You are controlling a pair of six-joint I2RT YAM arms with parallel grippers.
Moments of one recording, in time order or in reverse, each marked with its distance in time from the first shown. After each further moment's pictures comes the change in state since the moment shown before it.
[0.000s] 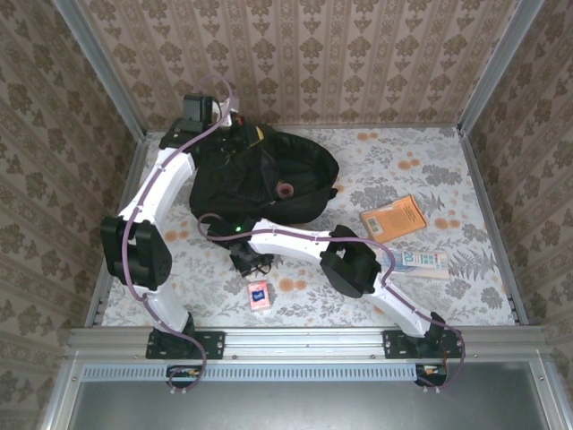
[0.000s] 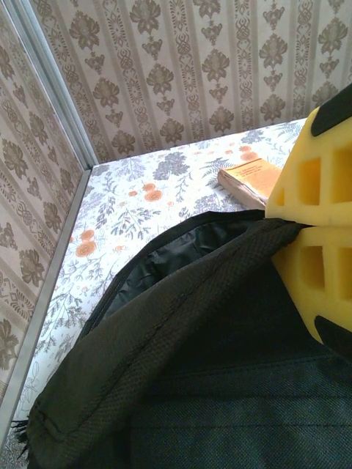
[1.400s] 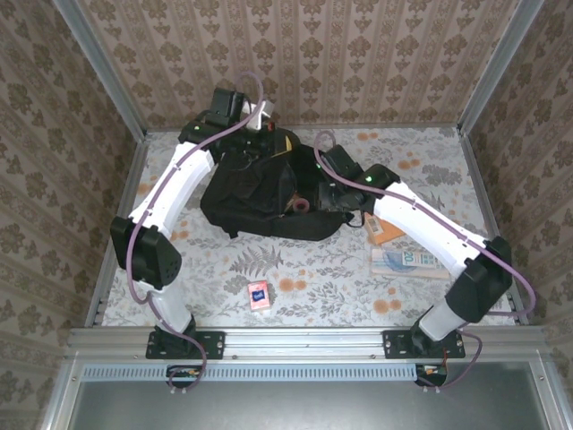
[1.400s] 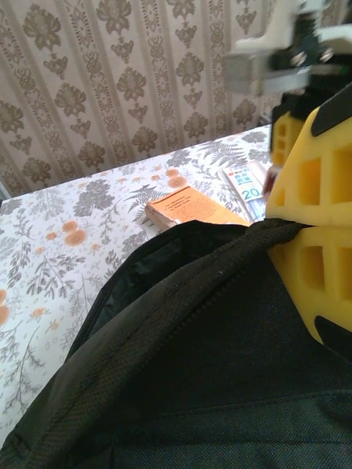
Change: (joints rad) left arm -0.176 0.034 0.196 -0.278 0.013 0.081; right arm -0.436 -0.822 -0.569 0.192 0.072 -0.039
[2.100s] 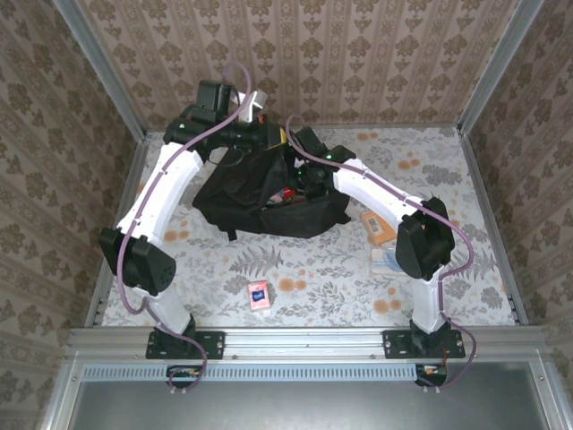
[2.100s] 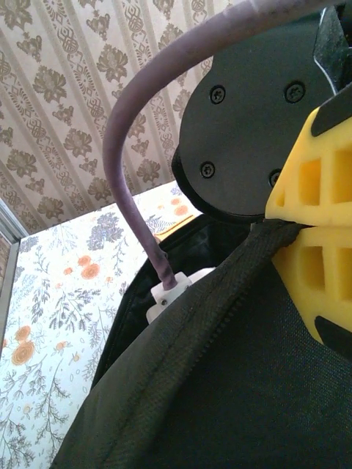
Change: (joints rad) left arm 0.023 -0.055 0.047 -0.021 0.066 0.007; right arm -0.032 0.387 0.280 0.195 -0.325 0.095
